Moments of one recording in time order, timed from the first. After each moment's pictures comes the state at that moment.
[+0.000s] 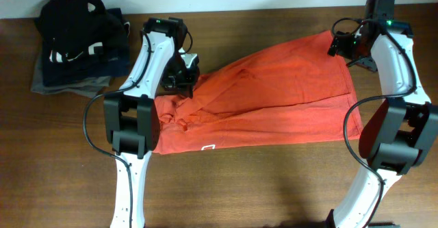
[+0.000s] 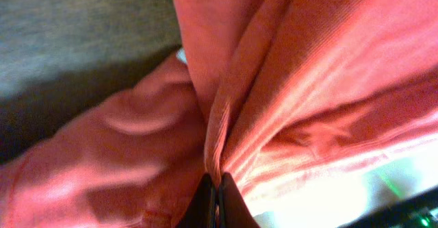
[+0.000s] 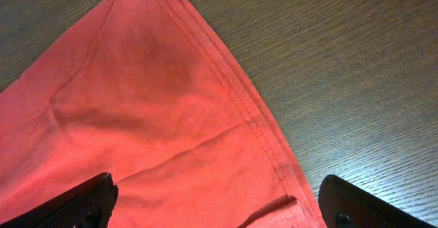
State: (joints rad) left arm -0.24 2.50 2.34 -1.58 0.30 -0.04; right arm -0.23 2.15 1.90 -0.94 0.02 0.22
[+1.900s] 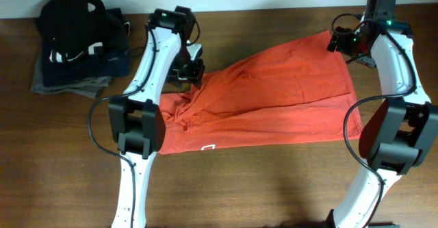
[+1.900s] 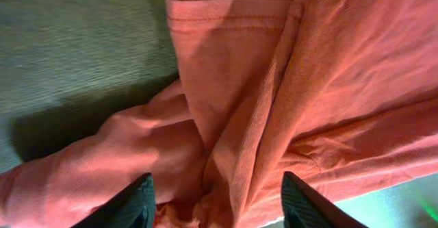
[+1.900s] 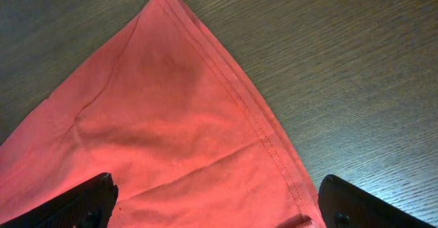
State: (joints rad) left arm -0.28 2.52 2.47 -1.60 0.17 -0.04; right arm -0.23 2.15 1.90 -0.88 -0.02 0.22
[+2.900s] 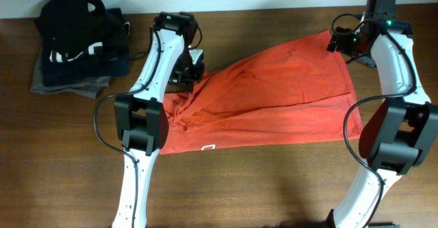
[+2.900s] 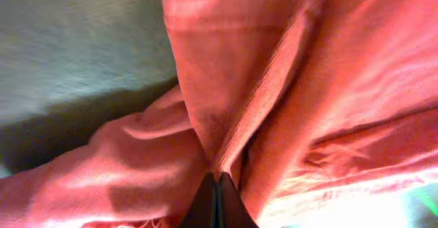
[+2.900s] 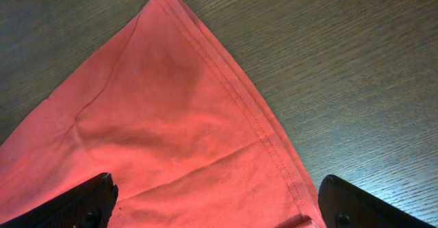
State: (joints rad) left arm -0.29 2.59 2.55 -1.66 0.16 -0.04; right arm -0.23 2.15 1.90 -0.88 -0.02 0.22
